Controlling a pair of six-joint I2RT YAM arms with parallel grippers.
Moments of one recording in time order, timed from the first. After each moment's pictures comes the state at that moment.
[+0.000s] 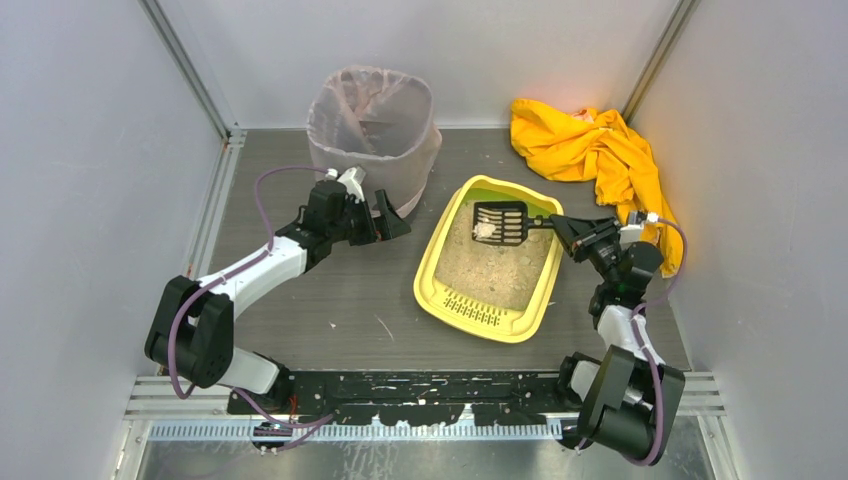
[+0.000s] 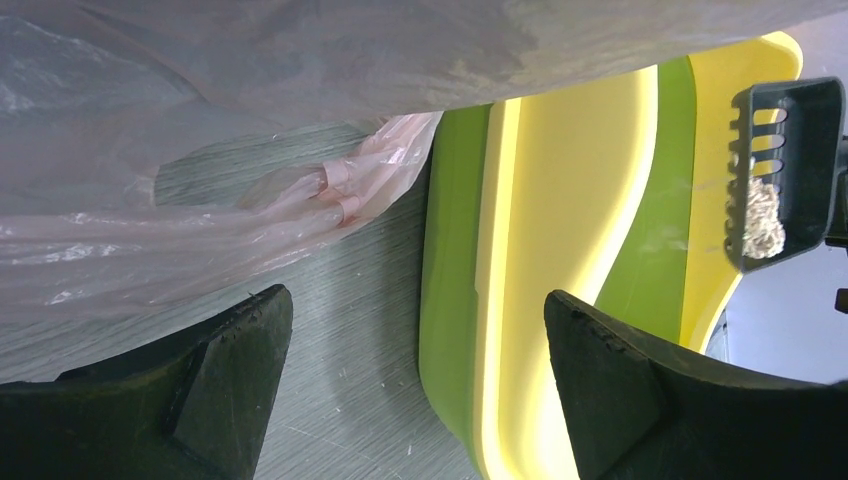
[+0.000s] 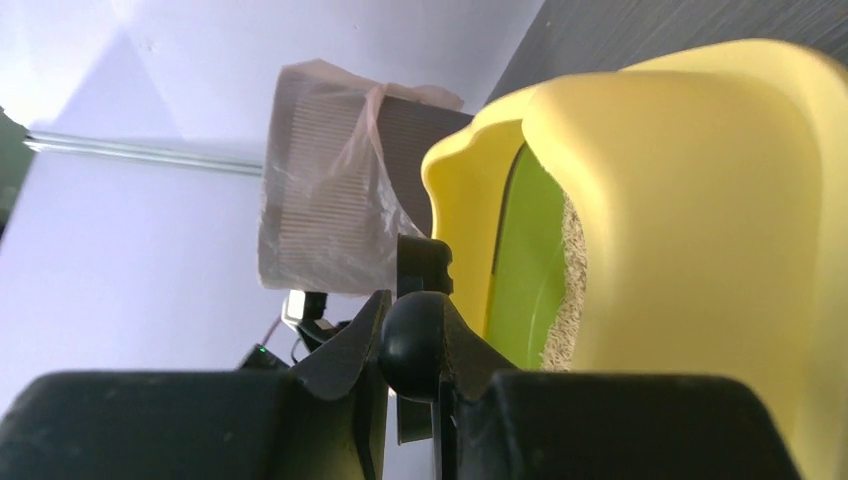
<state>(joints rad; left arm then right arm) -0.45 1.44 0.88 0.01 0.31 -0.63 -0.41 1.02 0.30 0.68 -0.79 1.29</state>
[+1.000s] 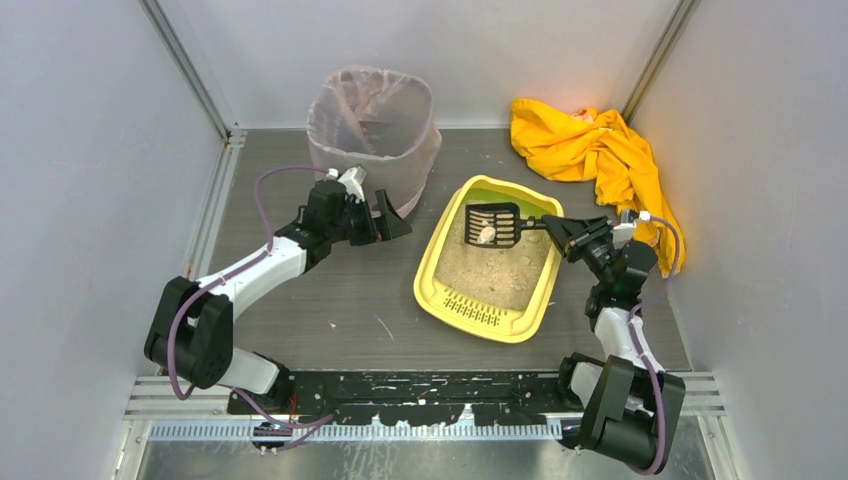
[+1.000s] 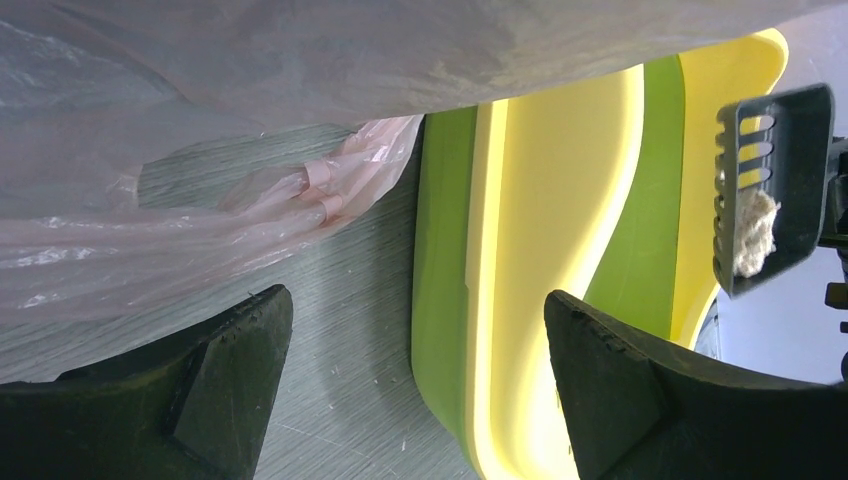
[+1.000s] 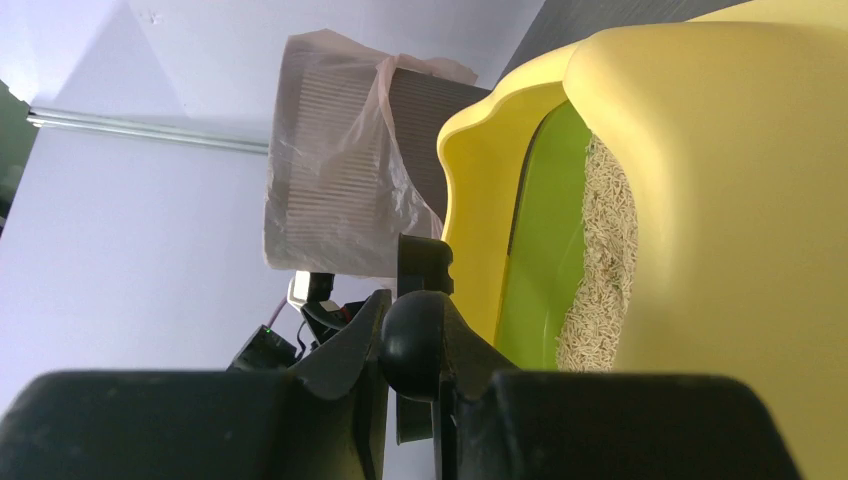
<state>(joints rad) -0.45 1.43 0.88 0.01 0.33 -0.63 -0.39 1.00 0.29 0.71 -0.78 1.34</state>
